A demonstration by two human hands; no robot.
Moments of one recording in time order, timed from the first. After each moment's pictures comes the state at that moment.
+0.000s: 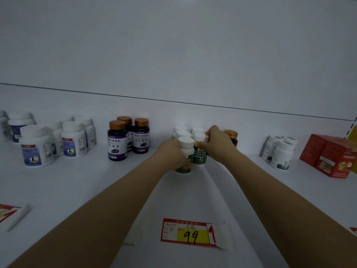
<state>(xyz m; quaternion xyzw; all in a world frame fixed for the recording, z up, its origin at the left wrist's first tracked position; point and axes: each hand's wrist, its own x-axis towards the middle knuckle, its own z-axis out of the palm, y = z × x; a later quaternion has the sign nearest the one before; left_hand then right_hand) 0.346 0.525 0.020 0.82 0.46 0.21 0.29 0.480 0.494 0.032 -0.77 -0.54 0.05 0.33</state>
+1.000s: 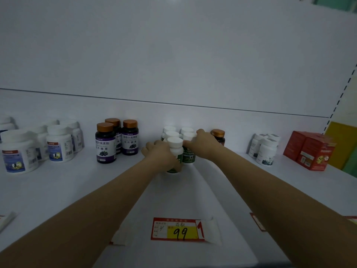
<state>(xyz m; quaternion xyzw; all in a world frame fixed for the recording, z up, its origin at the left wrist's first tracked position) 0.352 0.520 0.017 0.81 0.55 0.14 0.17 0.470 0.485 0.042 -0.80 -0.54 0.08 0.26</state>
